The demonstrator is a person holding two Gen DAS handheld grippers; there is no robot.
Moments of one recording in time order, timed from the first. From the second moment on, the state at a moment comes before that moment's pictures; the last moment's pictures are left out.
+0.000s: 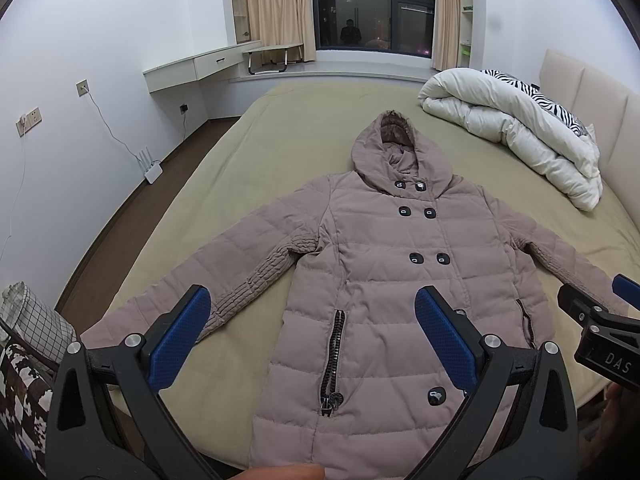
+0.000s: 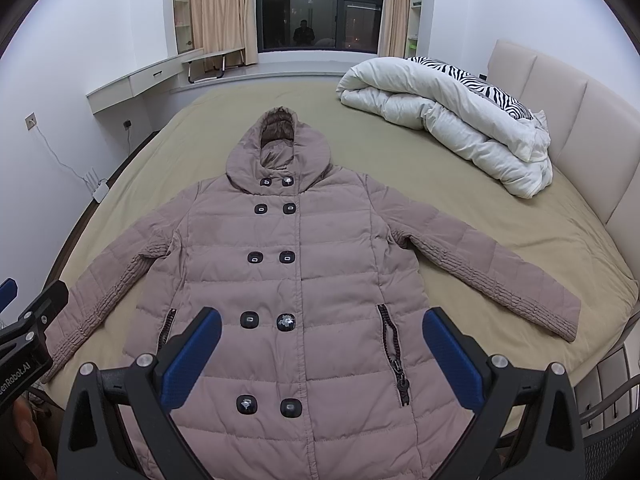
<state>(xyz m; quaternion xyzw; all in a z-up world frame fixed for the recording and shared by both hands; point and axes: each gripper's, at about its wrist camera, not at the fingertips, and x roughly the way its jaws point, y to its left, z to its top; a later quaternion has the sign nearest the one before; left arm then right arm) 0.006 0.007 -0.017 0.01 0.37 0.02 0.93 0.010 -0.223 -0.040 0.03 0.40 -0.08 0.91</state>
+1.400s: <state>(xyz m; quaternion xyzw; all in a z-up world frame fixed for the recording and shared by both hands) 0.120 -0.072 -0.110 -0.03 0.42 -0.04 0.90 -0.101 -0.661 -0.266 0.61 0.24 -0.25 0.71</state>
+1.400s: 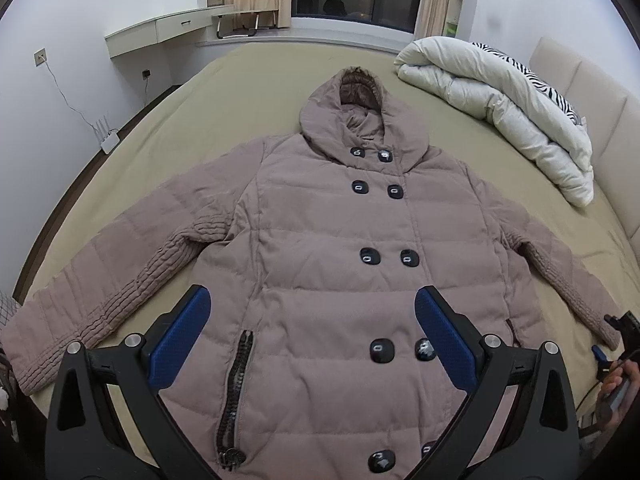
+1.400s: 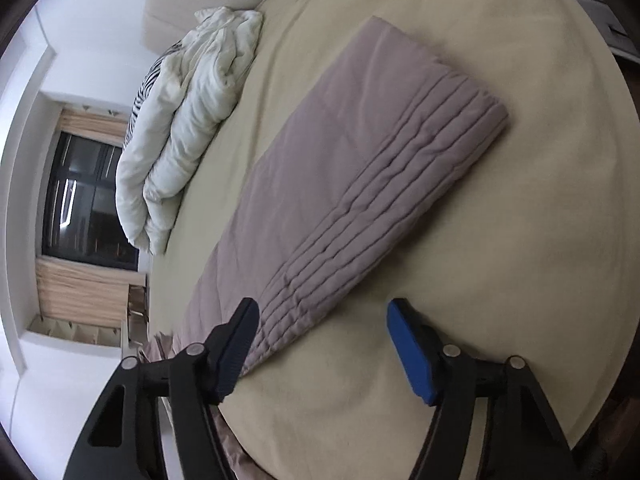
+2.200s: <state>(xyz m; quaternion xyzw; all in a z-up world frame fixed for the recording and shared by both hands) 0.216 -0.026 -0.144 -0.24 0.45 -0.15 0.84 0.171 -0.374 -0.121 0.02 0.34 -0.04 0.94</state>
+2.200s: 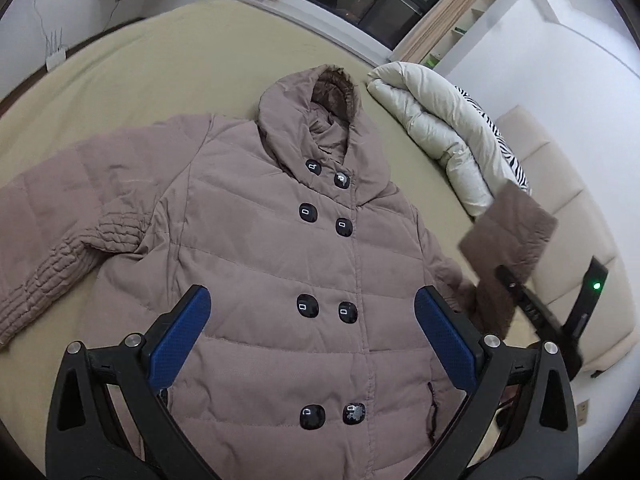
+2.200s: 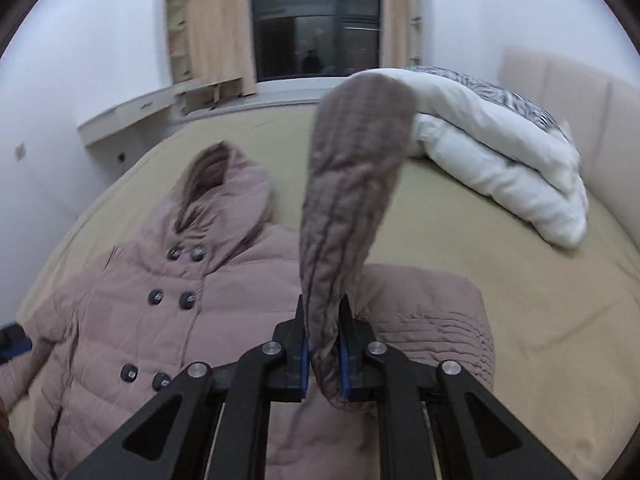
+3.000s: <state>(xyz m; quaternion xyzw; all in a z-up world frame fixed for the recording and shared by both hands) 0.326 -0.064 -0.256 -0.40 0.59 -0.25 0.66 0.151 -0.227 -0.198 -0.20 0.33 0.04 0.92</state>
